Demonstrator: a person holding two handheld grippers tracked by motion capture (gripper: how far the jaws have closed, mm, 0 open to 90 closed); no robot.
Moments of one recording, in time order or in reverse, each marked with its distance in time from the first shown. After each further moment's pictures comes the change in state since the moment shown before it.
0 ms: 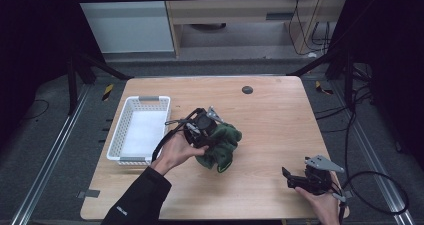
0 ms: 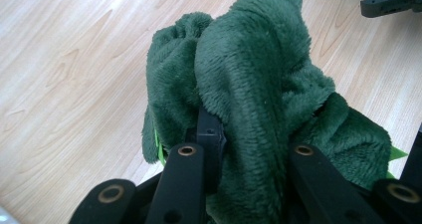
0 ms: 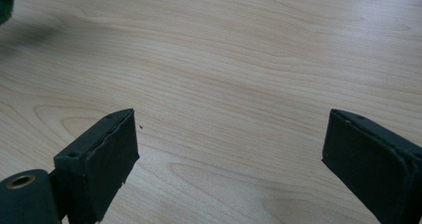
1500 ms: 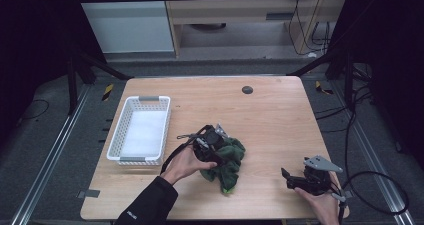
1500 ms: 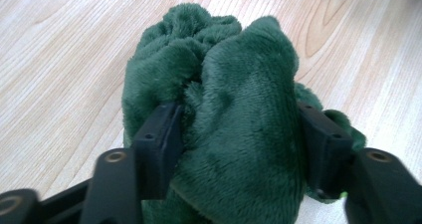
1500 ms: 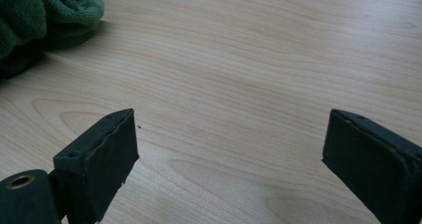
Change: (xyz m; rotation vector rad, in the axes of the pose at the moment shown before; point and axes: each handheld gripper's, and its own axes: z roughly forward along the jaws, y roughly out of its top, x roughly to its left) left arm -0.011 -0.025 0.060 0.027 -0.069 -0.011; right arm 0.001 -0.001 0.002 0.012 0.002 -0.010
